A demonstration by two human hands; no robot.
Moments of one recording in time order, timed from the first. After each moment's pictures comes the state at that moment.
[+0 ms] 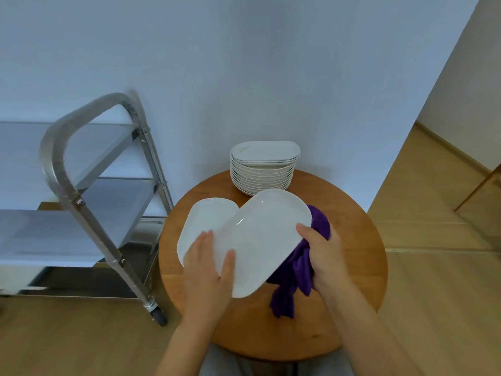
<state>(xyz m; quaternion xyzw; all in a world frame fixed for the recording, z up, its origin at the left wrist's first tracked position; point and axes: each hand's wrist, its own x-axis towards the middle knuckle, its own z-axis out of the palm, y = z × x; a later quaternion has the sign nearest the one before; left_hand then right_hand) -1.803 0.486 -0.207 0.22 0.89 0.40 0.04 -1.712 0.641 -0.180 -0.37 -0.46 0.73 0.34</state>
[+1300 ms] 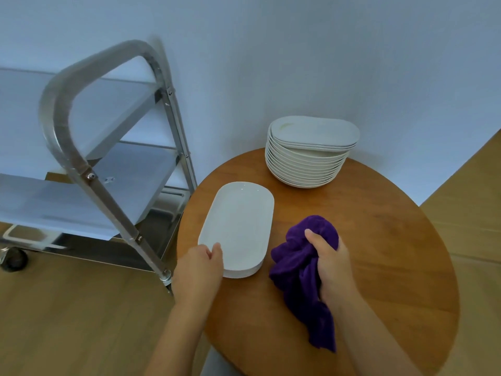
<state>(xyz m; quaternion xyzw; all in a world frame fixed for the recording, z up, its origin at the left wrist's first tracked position) -1.900 0.492 -0.259 0.05 0.94 0.32 0.09 -1.793 0.658 -0.253 -0.45 -0.45 0.73 0.24</state>
